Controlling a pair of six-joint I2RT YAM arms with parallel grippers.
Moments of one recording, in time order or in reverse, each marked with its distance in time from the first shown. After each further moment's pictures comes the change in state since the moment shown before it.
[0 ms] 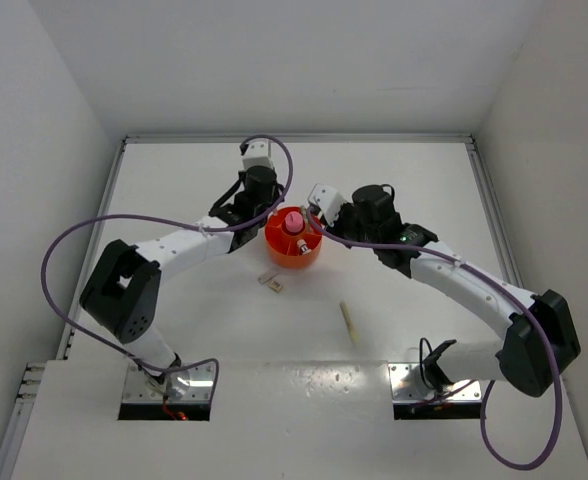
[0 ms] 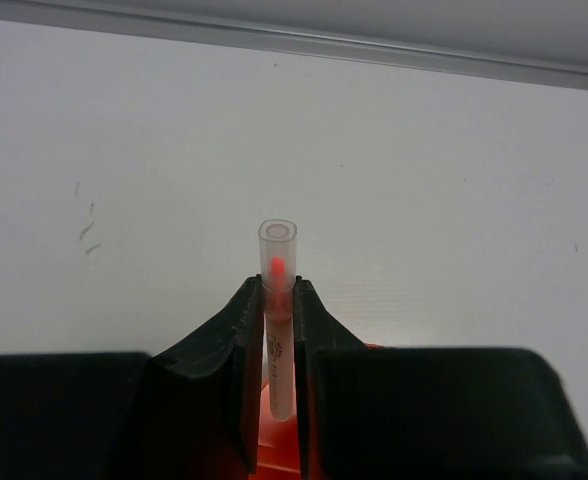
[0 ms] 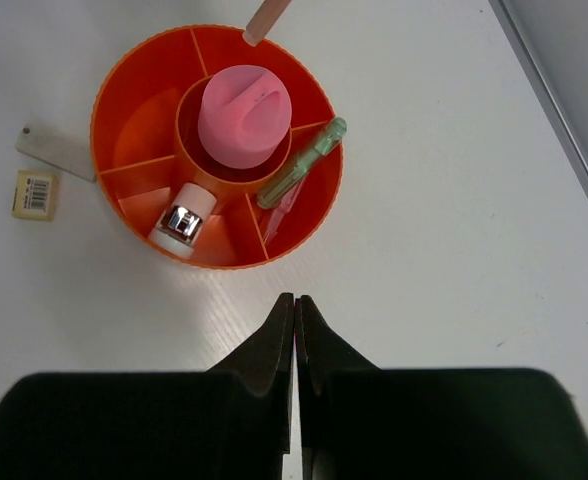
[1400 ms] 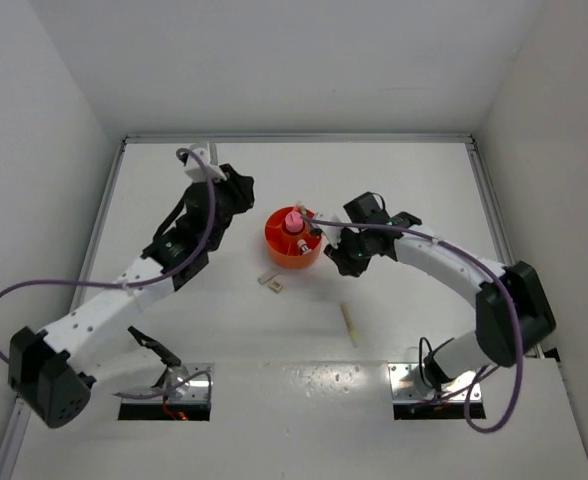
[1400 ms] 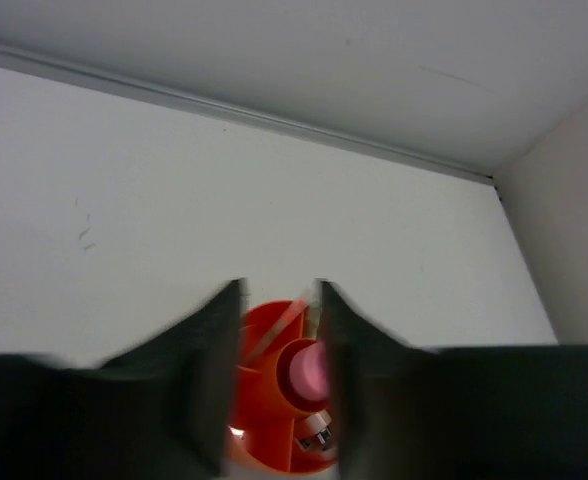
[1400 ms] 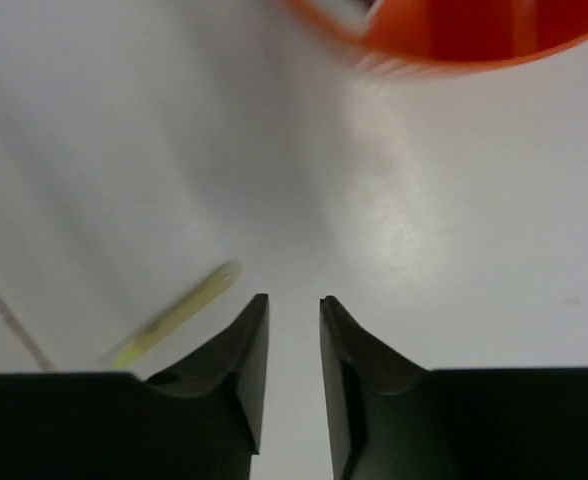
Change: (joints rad) left arm 0.000 -0.485 -0.156 -0.126 0.073 -0.127; right arm -0.067 0.154 0.055 -0.406 -0.173 -0.002
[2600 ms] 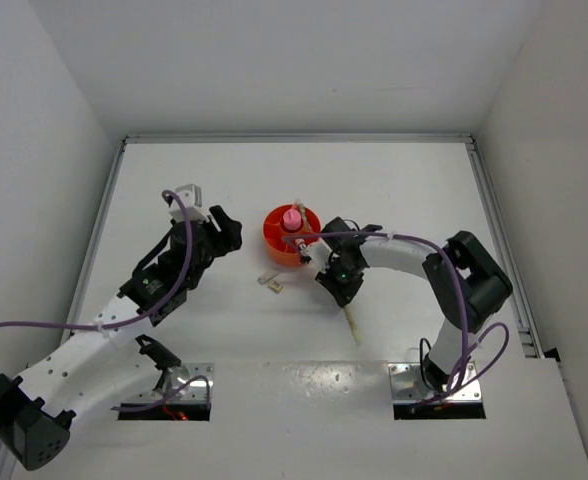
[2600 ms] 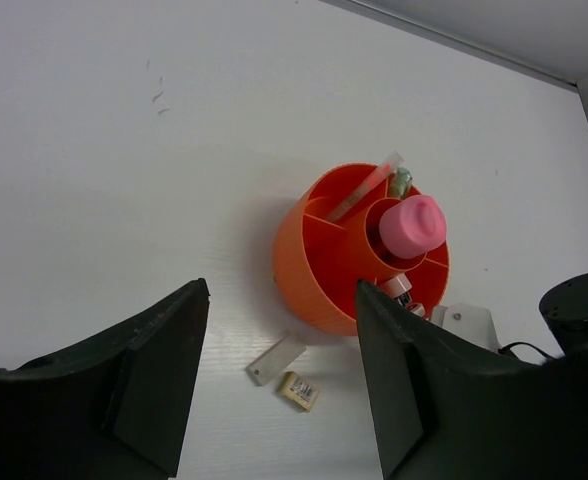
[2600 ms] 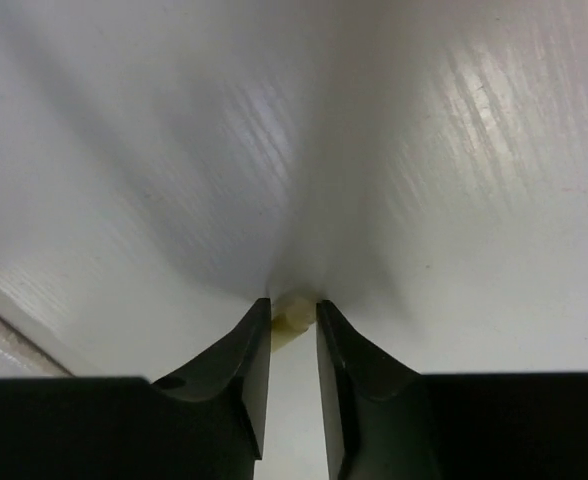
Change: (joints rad) left arm 0.000 -0.309 -0.252 -0.256 0.008 -0.069; right arm 0.095 0.288 -0.030 -0.046 0.031 0.164
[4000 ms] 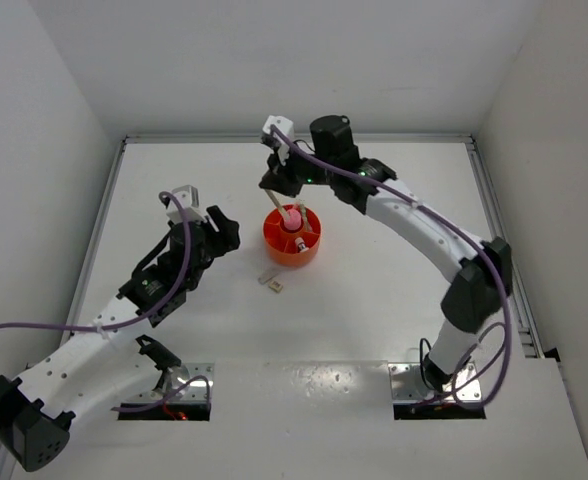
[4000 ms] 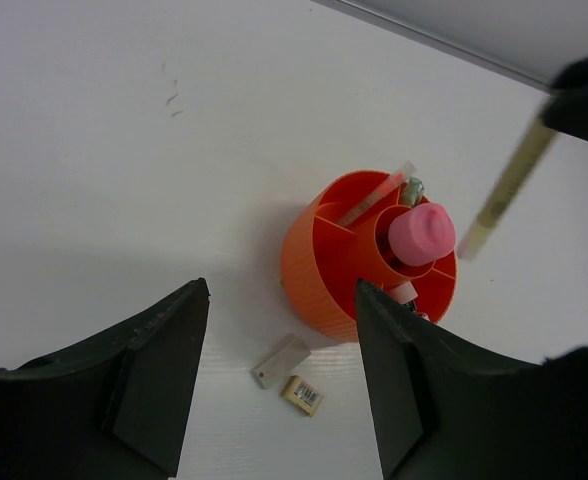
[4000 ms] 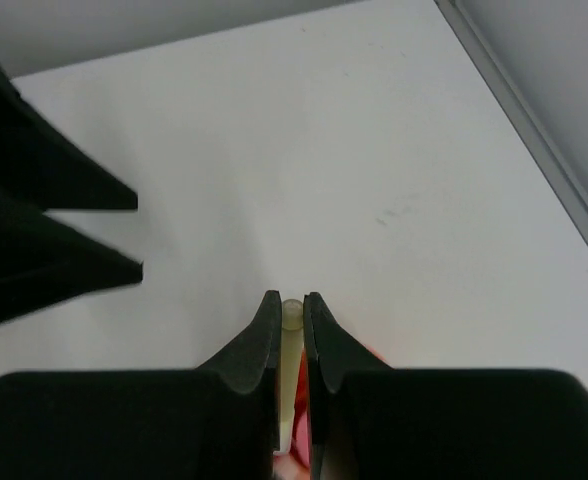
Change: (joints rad) left arm 0.000 -0.009 -0.006 -0.007 -0.030 -0.014; right arm 0.005 -0.053 0.653 0.338 -0.222 0.063
